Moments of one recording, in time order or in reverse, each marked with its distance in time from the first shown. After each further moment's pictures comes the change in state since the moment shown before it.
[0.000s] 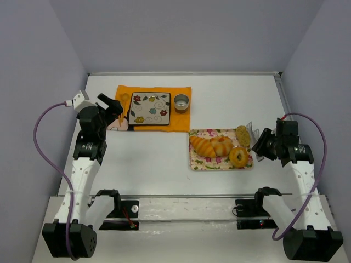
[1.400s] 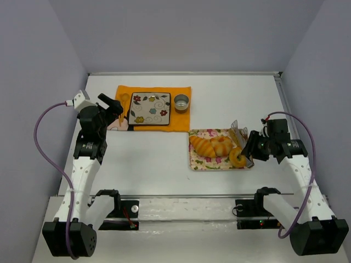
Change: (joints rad) left arm 0.000 0.009 0.000 0.001 -0.001 0.000; right arm 0.114 0.071 -0.013 -0.012 -0.140 -0.076
